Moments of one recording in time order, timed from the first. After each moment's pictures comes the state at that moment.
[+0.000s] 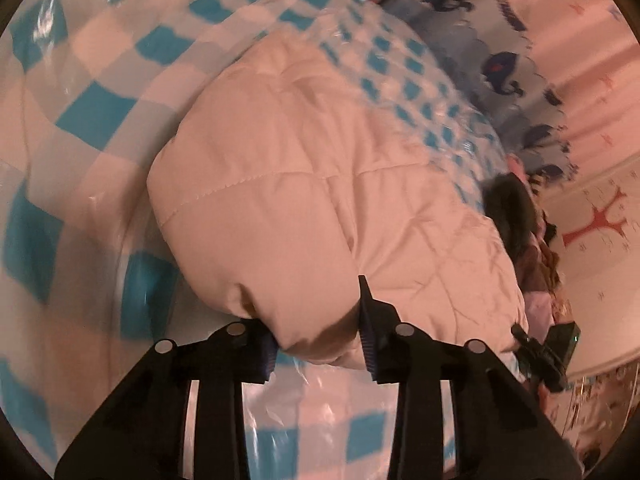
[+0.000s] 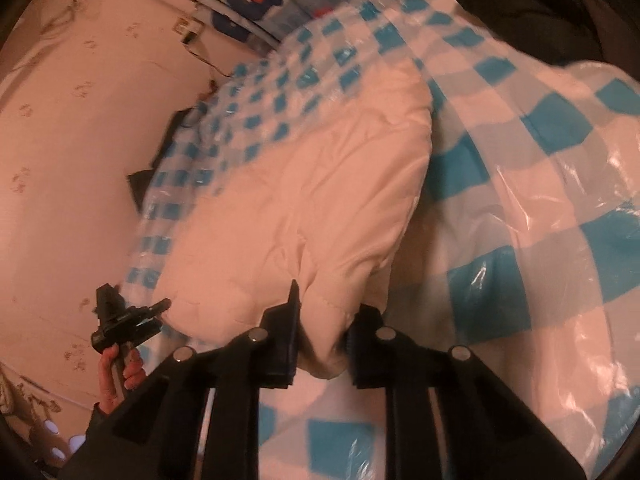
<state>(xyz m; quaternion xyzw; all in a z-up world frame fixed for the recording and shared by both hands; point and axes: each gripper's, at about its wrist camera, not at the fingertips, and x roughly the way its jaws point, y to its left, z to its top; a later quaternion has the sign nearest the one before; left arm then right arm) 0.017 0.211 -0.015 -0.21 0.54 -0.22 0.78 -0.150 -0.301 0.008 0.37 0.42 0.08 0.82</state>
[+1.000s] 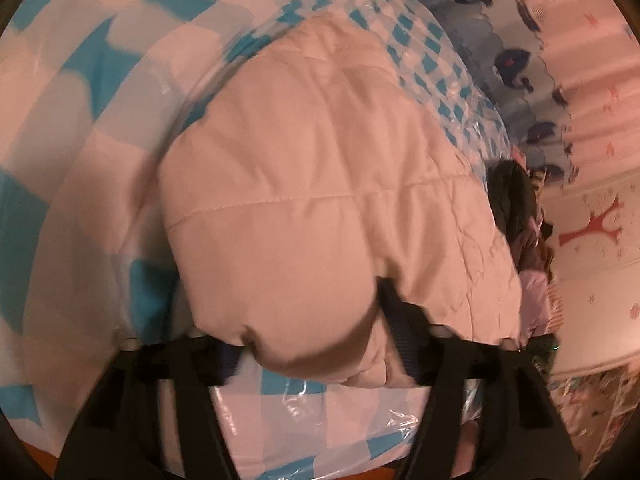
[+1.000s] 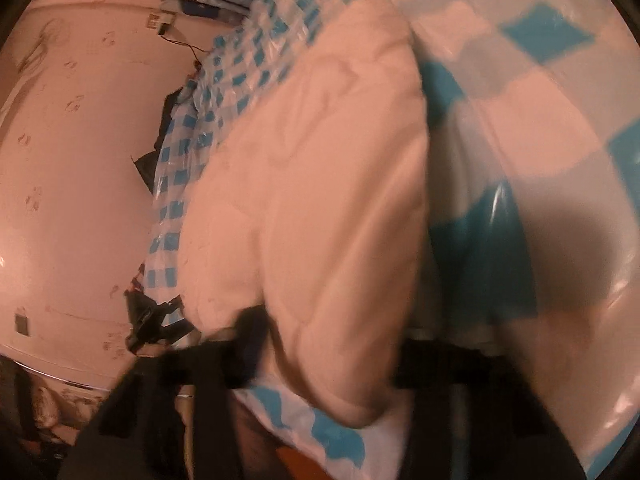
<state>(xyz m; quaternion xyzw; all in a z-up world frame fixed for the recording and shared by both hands) -0.062 0.243 -0.060 -0.23 0.58 -0.20 0.76 -0.236 -0.283 -0.031 0.44 0.46 0.09 0.76</state>
